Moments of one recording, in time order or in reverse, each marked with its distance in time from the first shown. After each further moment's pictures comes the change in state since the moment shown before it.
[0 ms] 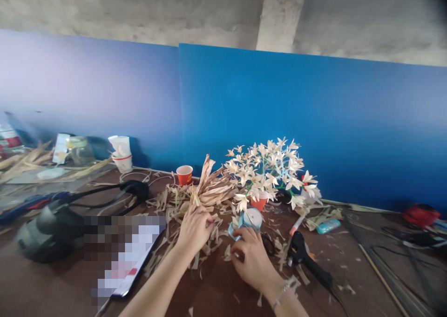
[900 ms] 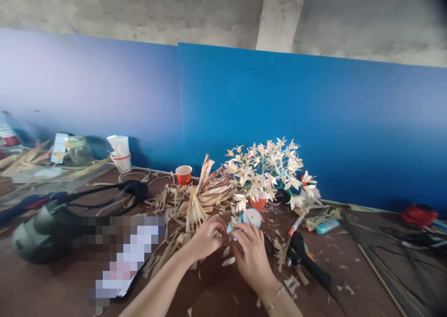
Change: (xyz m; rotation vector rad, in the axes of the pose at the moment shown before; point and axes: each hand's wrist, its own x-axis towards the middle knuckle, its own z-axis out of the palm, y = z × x) left_hand -0.003 0.023 0.002 -0.614 -0.300 -0.031; right_hand 0.005 -0.004 -0.003 -0.025 0.128 -0.001
